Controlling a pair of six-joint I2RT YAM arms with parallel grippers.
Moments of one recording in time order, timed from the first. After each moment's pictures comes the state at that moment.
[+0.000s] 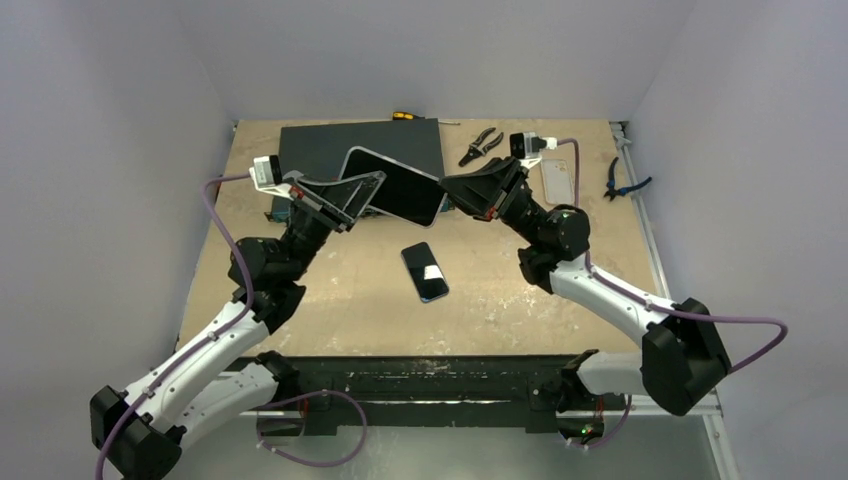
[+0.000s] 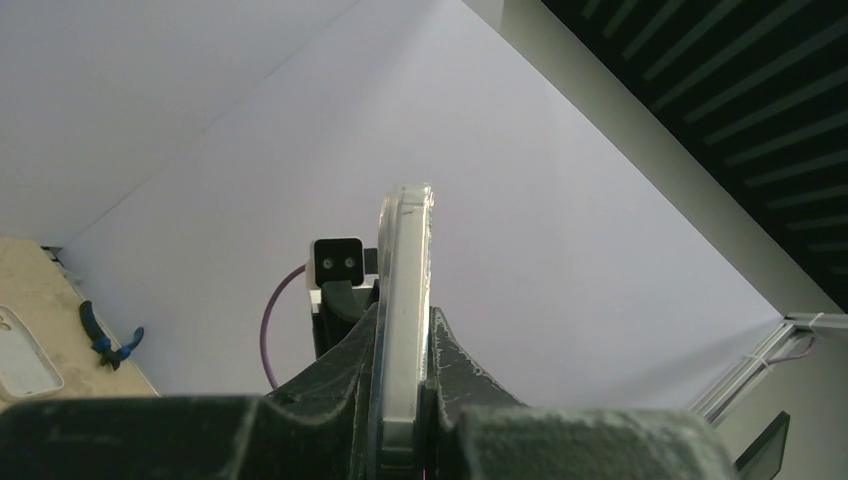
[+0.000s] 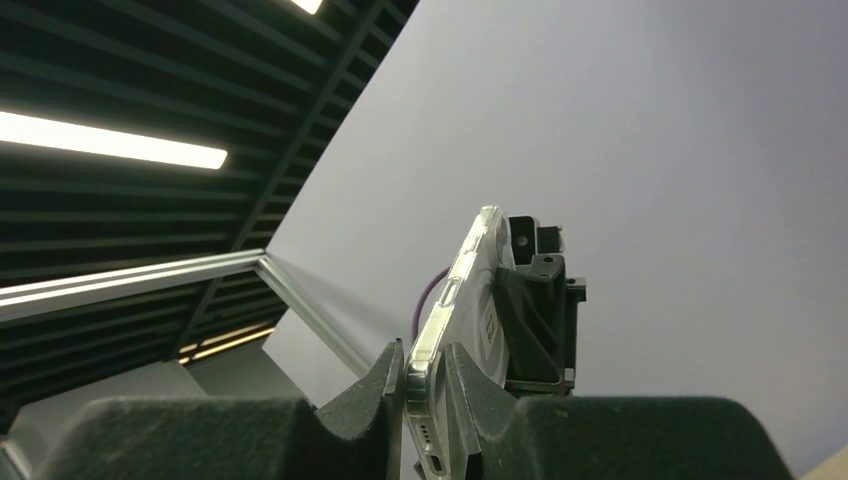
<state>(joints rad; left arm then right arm) -0.62 0.85 0.72 0.73 0.08 -1.14 0.60 1.27 0.80 1.26 -0.46 1.59</state>
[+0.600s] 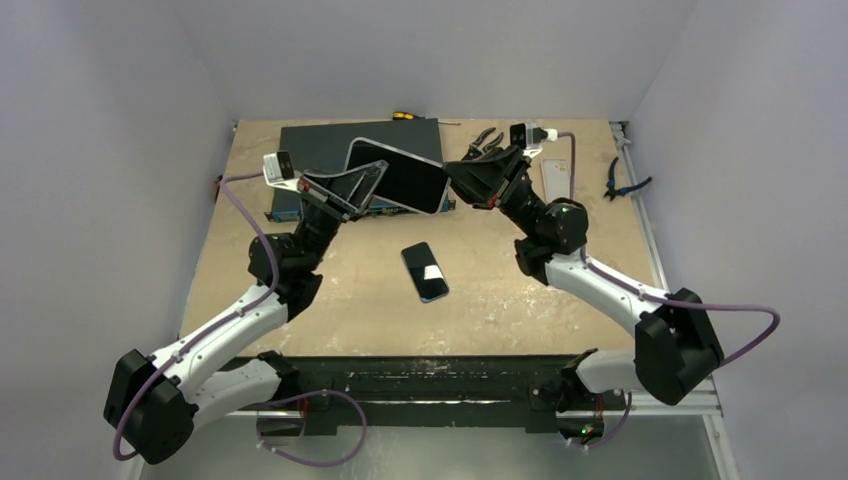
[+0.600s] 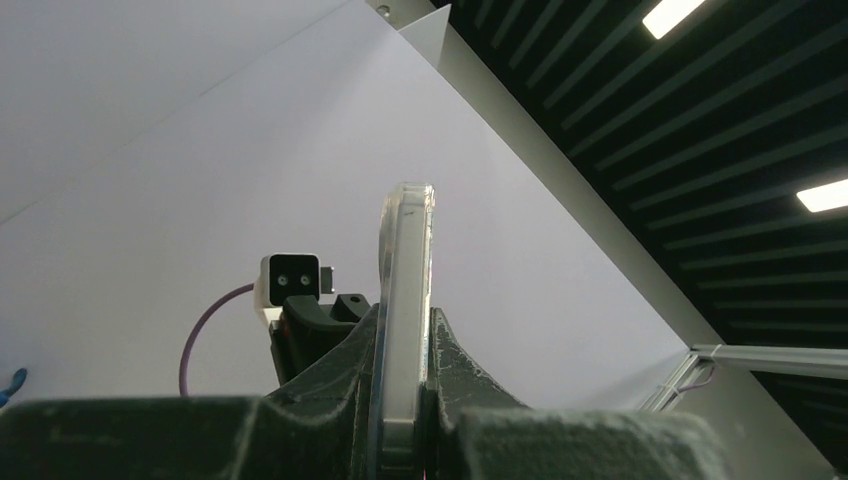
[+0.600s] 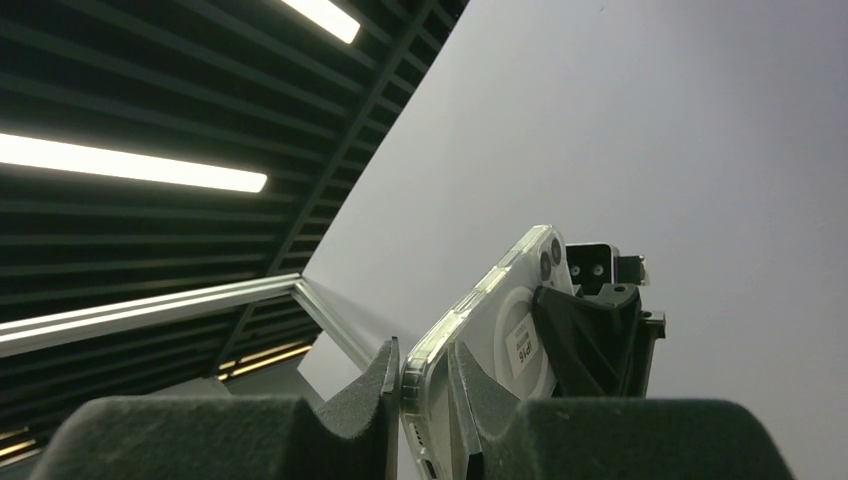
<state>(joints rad) -0.61 1.02 0.67 1.02 0.08 -1.29 0.60 1.34 0.85 1.36 -0.43 1.69</state>
